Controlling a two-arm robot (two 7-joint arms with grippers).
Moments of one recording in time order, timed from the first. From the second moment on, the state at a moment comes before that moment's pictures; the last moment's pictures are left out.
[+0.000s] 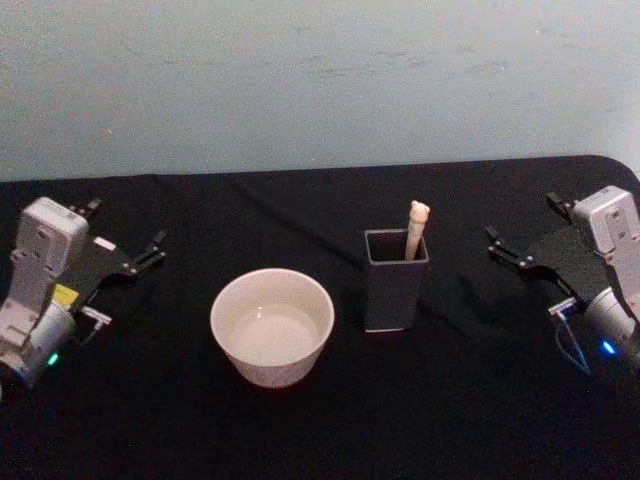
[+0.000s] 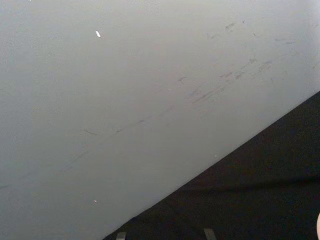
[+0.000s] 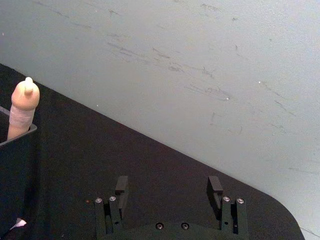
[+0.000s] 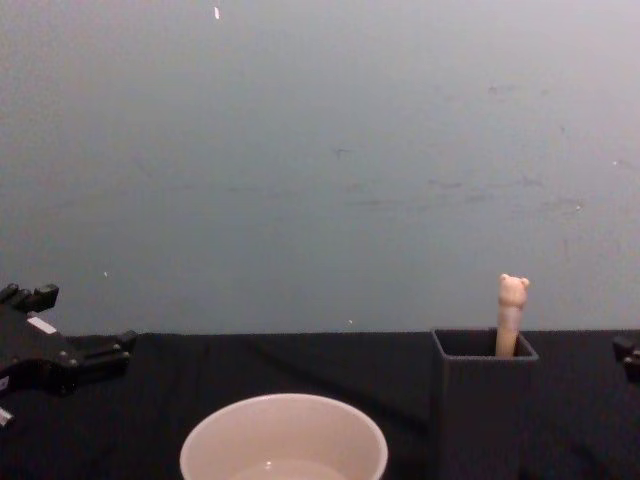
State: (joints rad) left arm -0.20 0.60 0.45 -1.41 -0.25 -0.12 0.03; right arm 0.20 0.60 -0.45 -1.41 0.25 -0.12 -0.03
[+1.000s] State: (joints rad) left arm -0.20 0.60 0.45 -1.41 -0.25 -0.12 0.03; right arm 0.20 0.60 -0.45 -1.41 0.25 -0.12 -0.03
